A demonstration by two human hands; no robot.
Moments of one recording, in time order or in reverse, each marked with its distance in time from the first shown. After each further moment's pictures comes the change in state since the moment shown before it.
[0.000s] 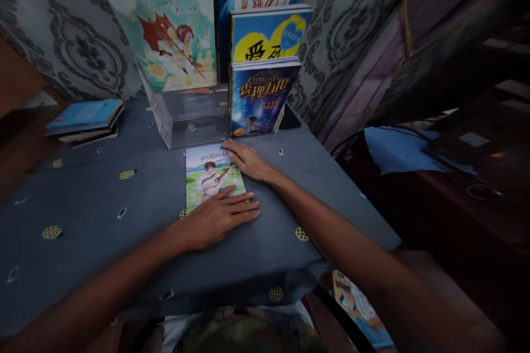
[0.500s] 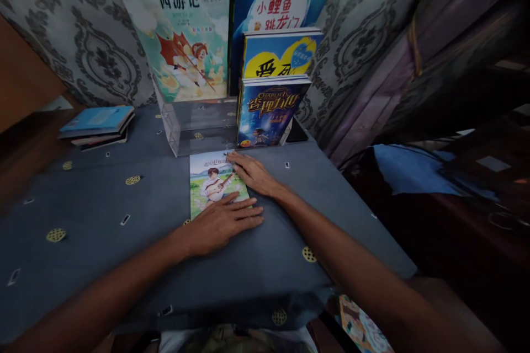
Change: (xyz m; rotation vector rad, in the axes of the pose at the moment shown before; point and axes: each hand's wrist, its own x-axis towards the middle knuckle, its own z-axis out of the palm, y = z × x) left_hand 0.007 -0.007 -0.003 0.016 0.039 -0.033; right_hand -0.003 -0.006 -0.001 -0.007 0.004 -0.038
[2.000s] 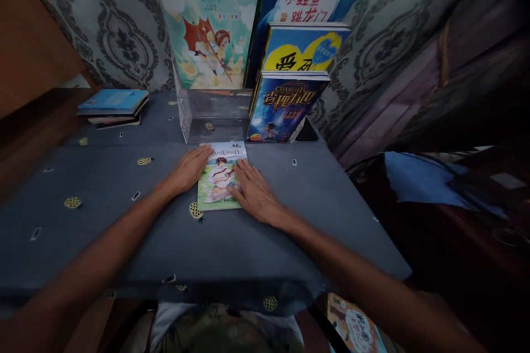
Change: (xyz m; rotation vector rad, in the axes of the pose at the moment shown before) left_hand -0.048 -0.100 0.000 0.088 0.460 -0.611; right_hand -0.045 -0.067 0.019 -0.157 -0.127 0.145
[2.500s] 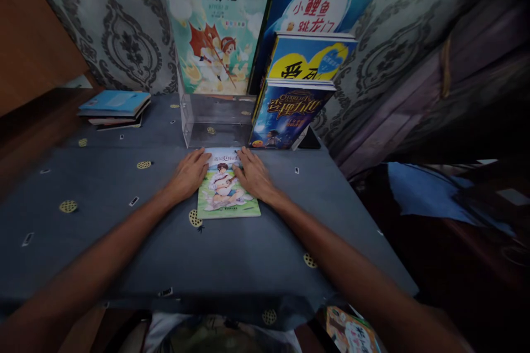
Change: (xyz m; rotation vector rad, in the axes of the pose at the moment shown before) left_hand 0.000 0.006 0.002 0.090 0.102 -0.088; right_hand 0.061 0.030 0.001 -0.038 0.121 0.083
